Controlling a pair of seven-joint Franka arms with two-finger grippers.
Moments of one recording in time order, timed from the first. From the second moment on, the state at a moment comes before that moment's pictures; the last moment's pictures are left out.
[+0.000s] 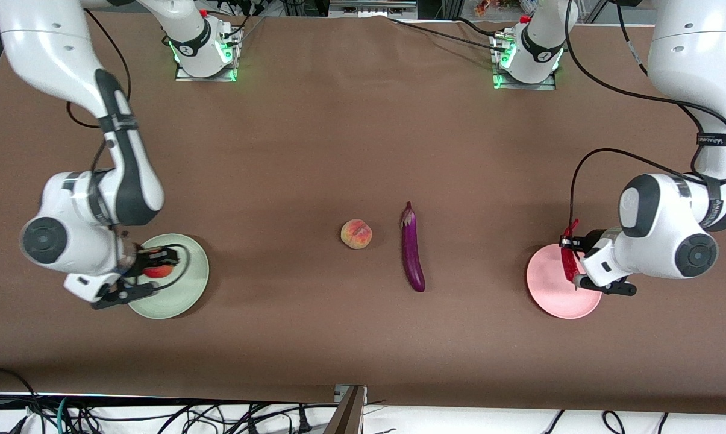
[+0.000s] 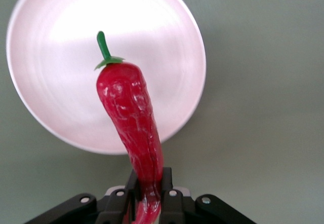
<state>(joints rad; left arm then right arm) 0.05 0.66 -0.07 -1.49 0.00 1.88 0.14 0.02 0.70 -0.02 -1.44 -0.04 2.10 -0.30</state>
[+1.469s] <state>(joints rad) 0.06 0.82 -0.07 -1.39 0.04 2.06 0.26 0.15 0.74 0.03 -1.26 0.01 1.97 -0.14</state>
